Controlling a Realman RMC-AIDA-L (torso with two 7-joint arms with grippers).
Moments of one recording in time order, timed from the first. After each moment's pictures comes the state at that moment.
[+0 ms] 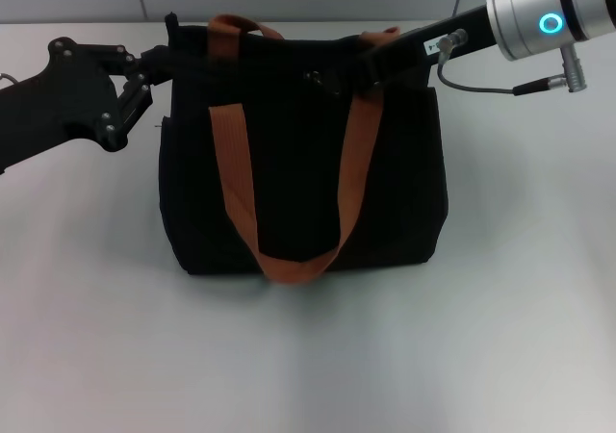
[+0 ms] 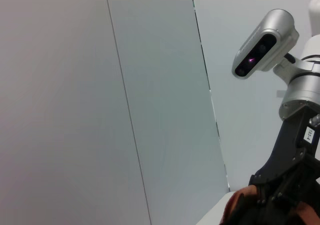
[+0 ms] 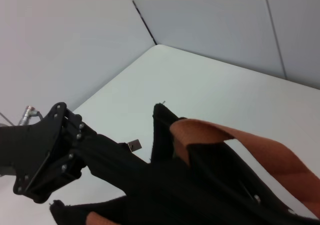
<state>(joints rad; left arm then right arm) -0.48 -2.02 0.63 0.59 1.68 1.60 -0.89 0.84 2.07 -1.07 -0.97 -2.14 -1.40 2.36</state>
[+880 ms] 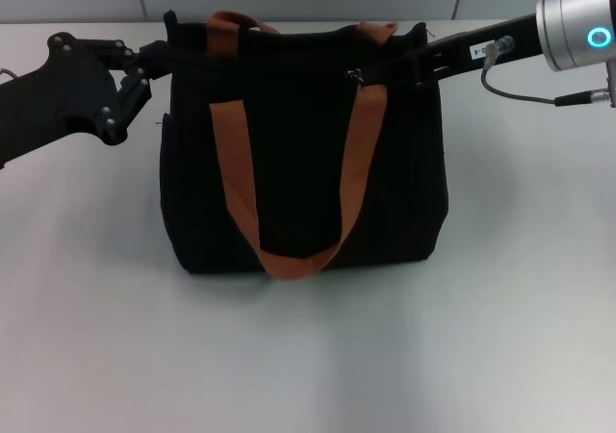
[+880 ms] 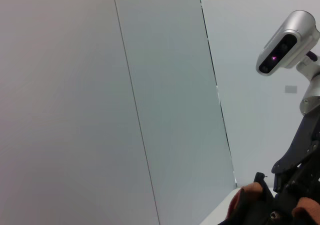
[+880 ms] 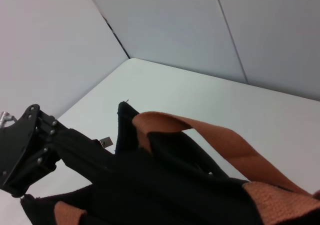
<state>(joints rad) -0.49 -2.02 0.63 0.59 1.68 1.57 -0.89 0.73 2.08 -1.04 -1.06 -2.14 -1.40 2.37</state>
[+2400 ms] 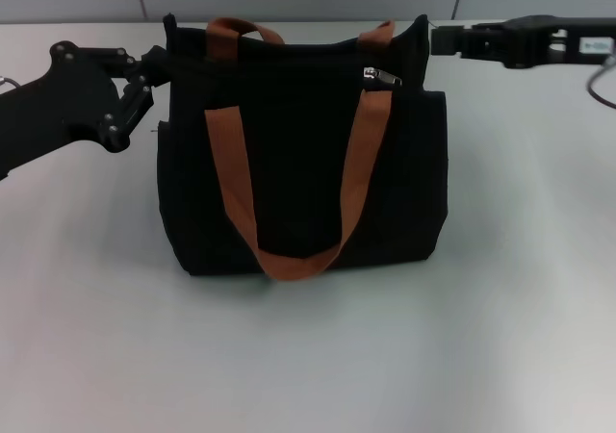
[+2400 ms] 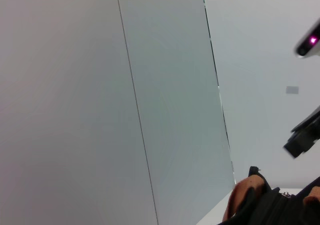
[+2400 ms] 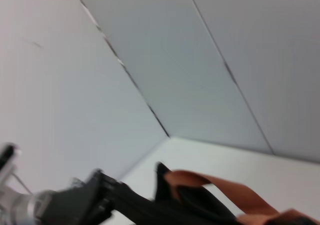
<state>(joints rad) -0.48 -2.03 0.63 0.58 1.68 1.57 -0.90 0.57 2.07 -0.80 -1.07 -1.89 -1.58 2.12</state>
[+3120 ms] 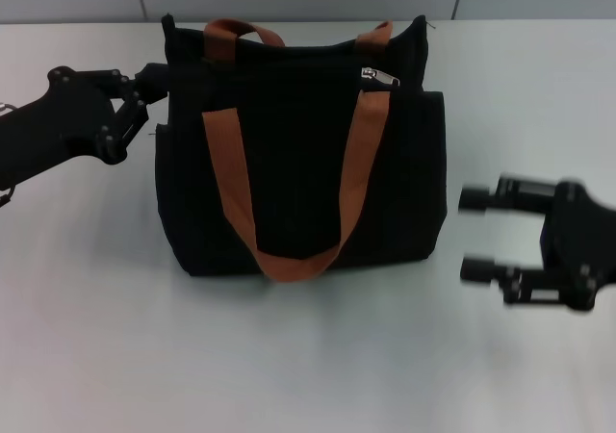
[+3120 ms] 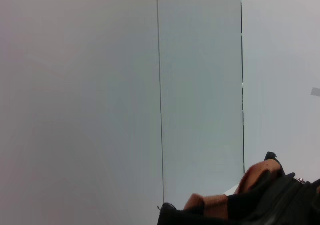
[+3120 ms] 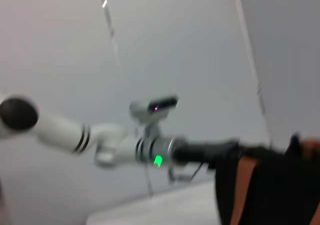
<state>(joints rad) -0.45 -2.04 0.63 0.56 1.68 1.52 -0.99 0.41 2.03 -0.72 -0.63 -1.83 -1.92 1.19</state>
